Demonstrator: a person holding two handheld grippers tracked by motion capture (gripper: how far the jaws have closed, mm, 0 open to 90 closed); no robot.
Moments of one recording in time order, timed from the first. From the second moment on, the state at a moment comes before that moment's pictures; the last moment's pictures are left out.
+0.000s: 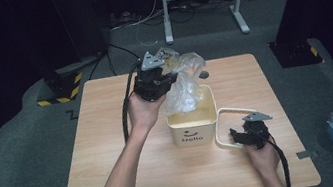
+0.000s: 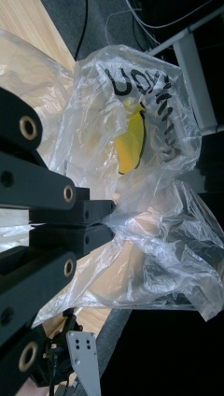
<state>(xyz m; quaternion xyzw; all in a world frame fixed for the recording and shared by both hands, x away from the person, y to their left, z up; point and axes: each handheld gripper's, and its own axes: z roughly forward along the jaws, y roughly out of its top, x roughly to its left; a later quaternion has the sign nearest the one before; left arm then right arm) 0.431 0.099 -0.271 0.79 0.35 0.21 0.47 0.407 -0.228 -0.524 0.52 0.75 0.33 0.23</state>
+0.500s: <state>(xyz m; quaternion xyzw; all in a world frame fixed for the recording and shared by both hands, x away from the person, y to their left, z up) 0.423 0.118 -0.263 0.77 0.36 0.23 0.47 0.407 -0.228 -0.524 0.52 0.75 0.33 0.23</state>
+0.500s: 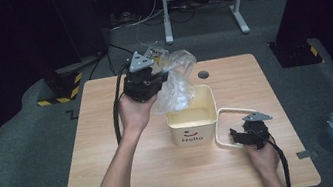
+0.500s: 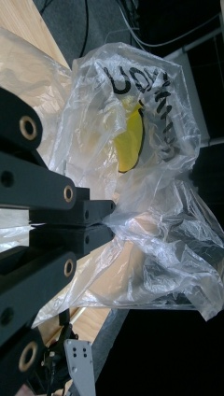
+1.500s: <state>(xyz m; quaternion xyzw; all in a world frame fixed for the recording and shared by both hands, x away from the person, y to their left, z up) 0.416 0.166 -0.269 0.75 0.40 0.25 0.46 0.407 -0.228 -0.524 0.52 0.75 0.33 0.23</state>
